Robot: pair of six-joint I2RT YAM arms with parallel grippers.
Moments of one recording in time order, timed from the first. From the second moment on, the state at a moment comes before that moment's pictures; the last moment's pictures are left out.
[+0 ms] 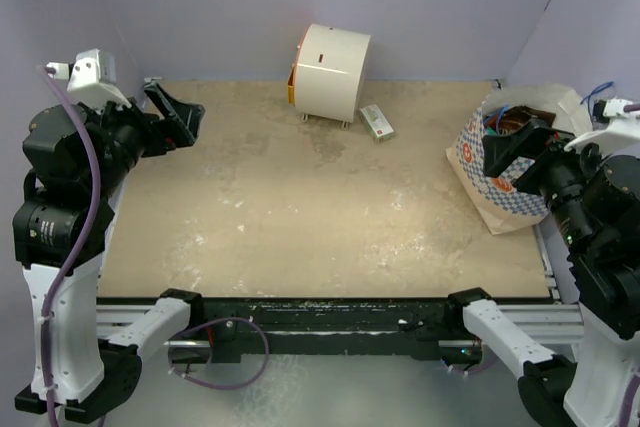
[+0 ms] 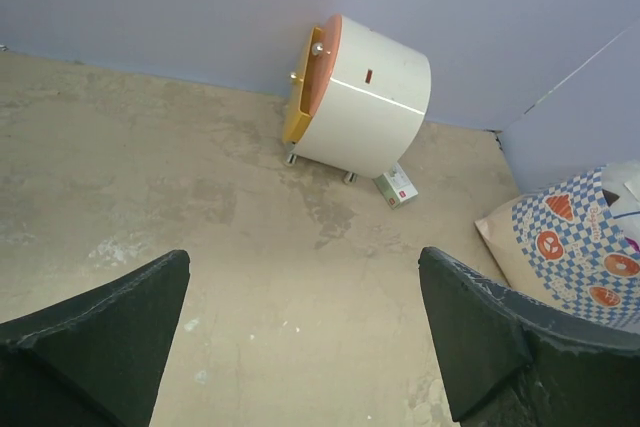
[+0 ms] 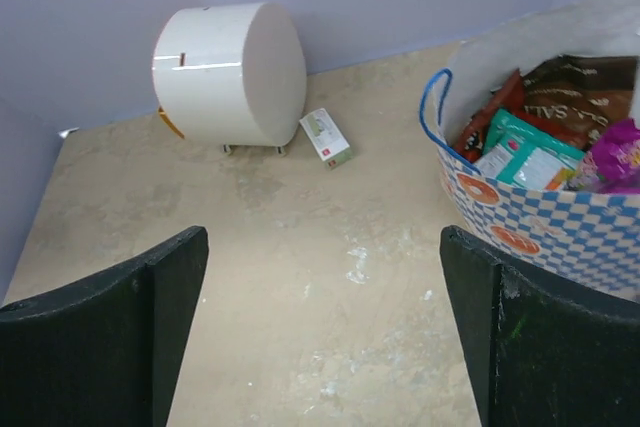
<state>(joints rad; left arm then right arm) -0.17 0.99 1.75 -0.91 0.04 -0.40 0.22 0.87 1.81 -1.10 0.20 0.32</state>
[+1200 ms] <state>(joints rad) -0.12 0.94 1.64 -0.94 0.09 -0.36 0.14 1.08 1.80 -1.21 0.42 0.35</state>
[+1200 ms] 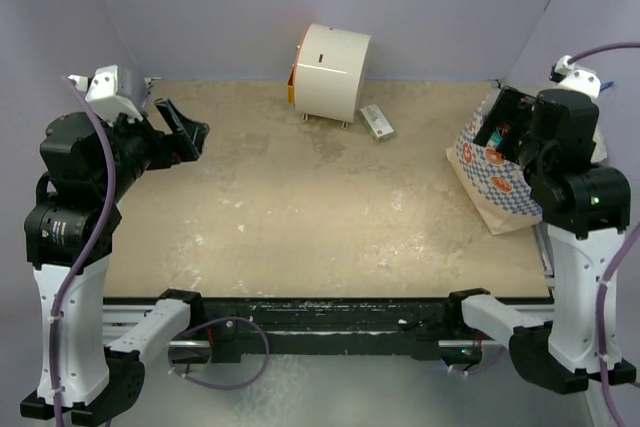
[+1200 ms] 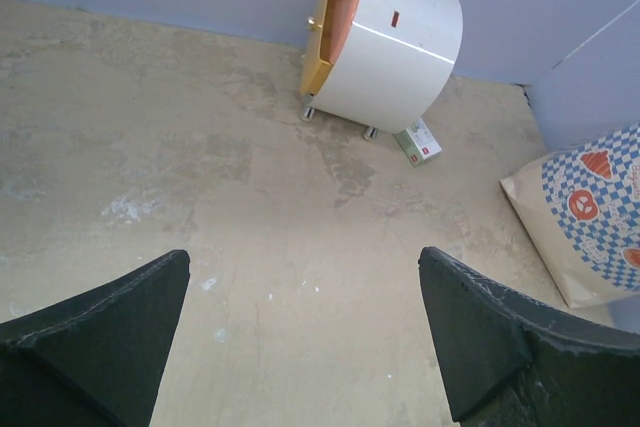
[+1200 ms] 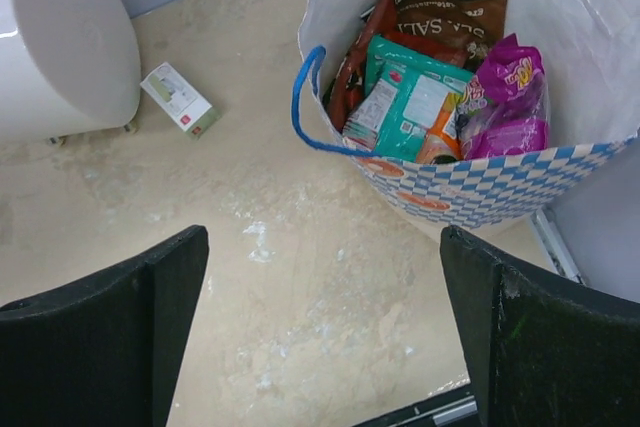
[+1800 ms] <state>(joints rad) -0.12 0.95 1.56 -0.95 0.26 -0.49 0.14 1.32 1.71 -1.00 0.57 0.21</state>
